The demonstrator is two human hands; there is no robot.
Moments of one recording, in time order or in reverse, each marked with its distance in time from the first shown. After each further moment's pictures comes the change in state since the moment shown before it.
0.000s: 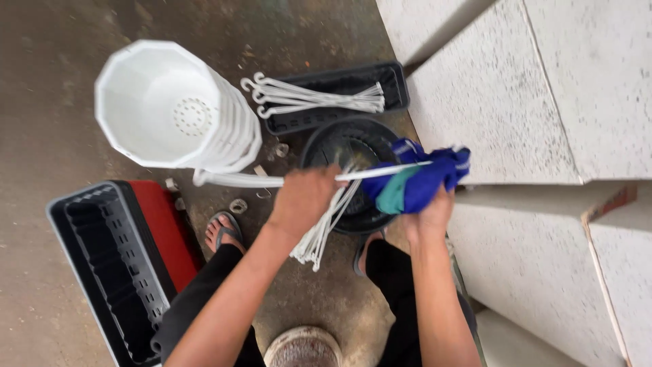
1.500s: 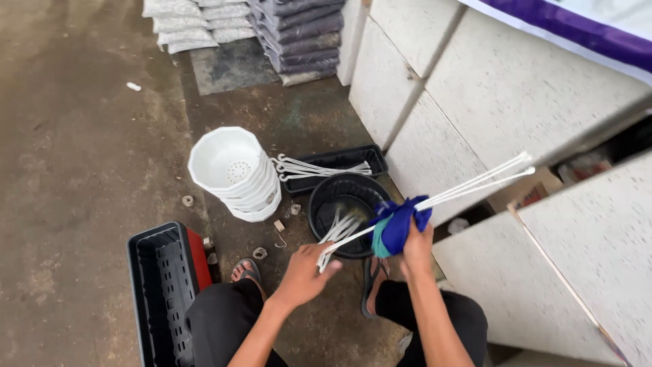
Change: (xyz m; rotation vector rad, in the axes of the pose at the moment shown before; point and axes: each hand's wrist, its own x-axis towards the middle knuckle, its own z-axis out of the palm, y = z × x) left_hand -0.172 0.081 -0.042 -0.595 0.069 -0.038; right_hand -0.099 -0.102 -0.080 -0.068 0.006 -0.118
